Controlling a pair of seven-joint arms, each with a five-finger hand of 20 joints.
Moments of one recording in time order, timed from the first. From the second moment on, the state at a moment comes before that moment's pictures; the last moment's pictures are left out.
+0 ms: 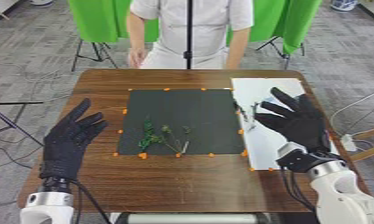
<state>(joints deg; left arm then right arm) 132.7 -62.0 -94.3 -131.0 44.8 14.4 17.4 -118.2 -72.7 99.2 -125.1 -48.7 -1.0 9.0</state>
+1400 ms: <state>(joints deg) 131.3 -61.4 -93.2 -130.5 44.5 14.4 16.4 -117.7 -72.8 98.5 -124.5 -47.7 0.0 9.2</state>
